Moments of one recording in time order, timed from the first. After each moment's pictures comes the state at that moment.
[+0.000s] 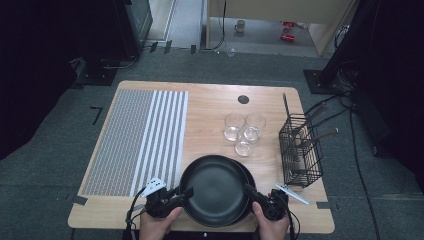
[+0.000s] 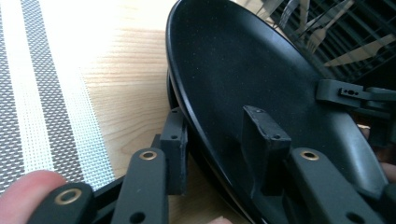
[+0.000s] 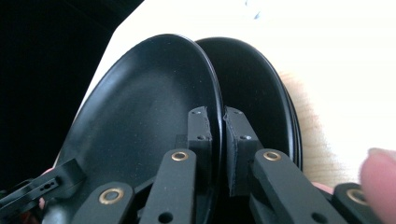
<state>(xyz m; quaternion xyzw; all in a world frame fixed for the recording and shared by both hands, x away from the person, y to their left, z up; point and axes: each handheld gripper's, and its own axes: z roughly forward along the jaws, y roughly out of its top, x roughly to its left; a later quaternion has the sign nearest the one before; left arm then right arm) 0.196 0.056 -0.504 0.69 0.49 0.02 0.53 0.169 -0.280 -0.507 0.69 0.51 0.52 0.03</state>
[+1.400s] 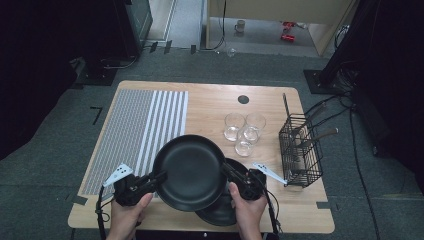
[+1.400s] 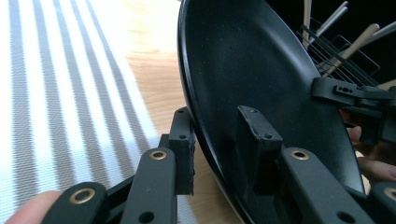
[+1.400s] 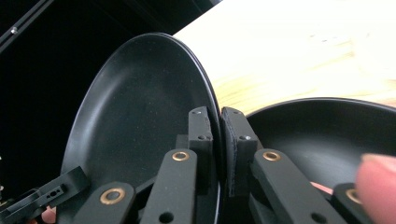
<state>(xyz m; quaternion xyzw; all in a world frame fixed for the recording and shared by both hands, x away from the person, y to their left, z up) 0.217 0.125 -0.459 0.67 0.49 0.06 0.55 0.213 -0.214 -0.460 0.64 0.52 0.56 0.03</state>
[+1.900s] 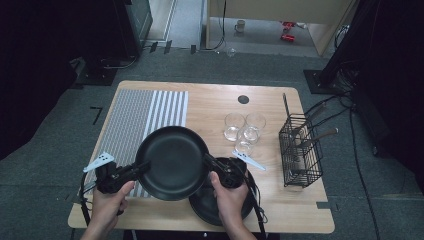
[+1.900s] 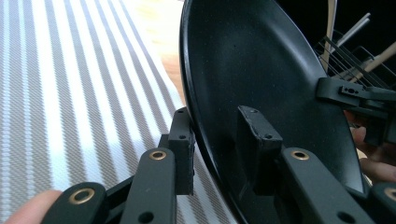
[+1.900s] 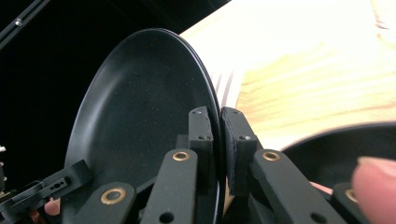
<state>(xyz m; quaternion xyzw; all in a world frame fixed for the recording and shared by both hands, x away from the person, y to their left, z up) 0.248 0.175 -0.447 0.67 0.51 0.06 0.54 0.244 -0.168 -0.453 0.63 0.53 0.56 0.02</state>
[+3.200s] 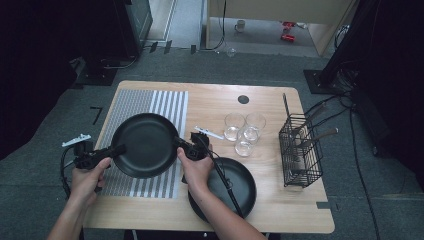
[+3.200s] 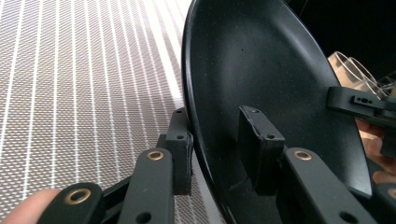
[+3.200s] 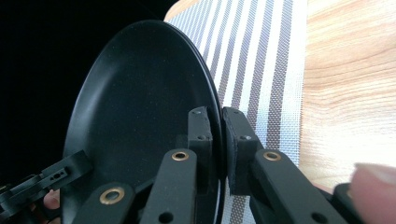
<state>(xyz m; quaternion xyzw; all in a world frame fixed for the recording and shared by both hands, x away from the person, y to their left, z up) 0.322 0.255 -0.473 0.65 0.57 0.05 0.51 0.336 -0.079 -0.473 0.65 0.56 0.52 -0.02</state>
